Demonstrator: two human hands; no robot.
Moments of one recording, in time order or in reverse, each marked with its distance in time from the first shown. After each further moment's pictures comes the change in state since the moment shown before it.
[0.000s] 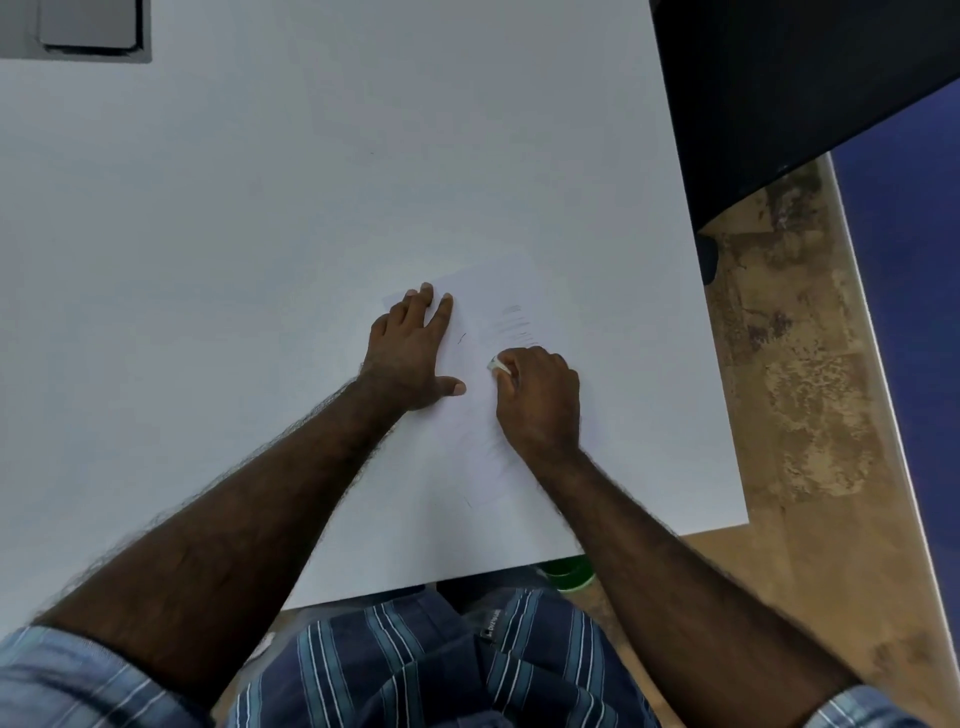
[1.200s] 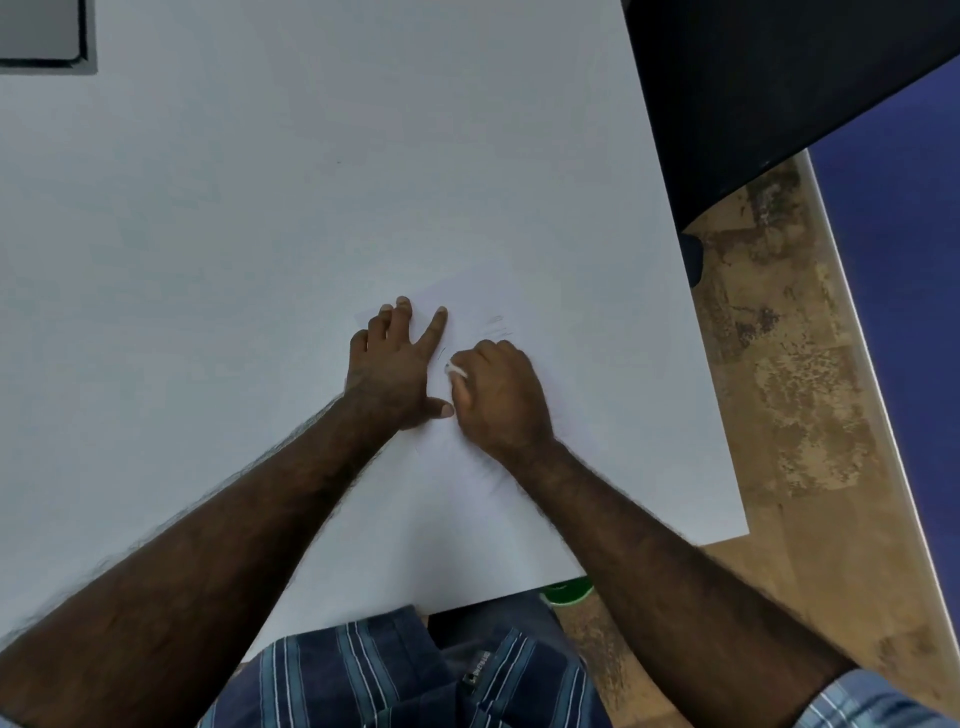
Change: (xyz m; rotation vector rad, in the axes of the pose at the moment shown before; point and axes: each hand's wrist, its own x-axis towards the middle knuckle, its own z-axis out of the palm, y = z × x) left_hand 0.008 0.014 -0.001 0.147 -0.038 -0.021; right_hand 0.026 -0.007 0.013 -0.018 -0.073 -0.295
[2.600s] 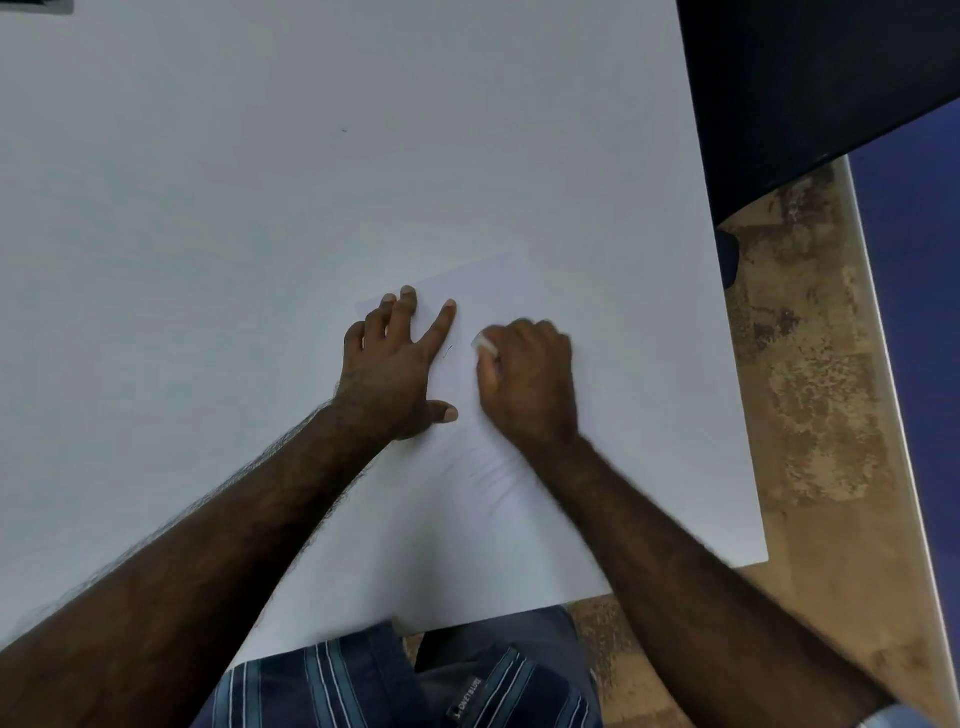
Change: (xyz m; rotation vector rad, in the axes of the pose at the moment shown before) left_hand 0.003 -0.004 0.006 -0.042 0.024 -0.001; right_hand 0.020 0.016 -0.006 -0.044 0.087 0.069
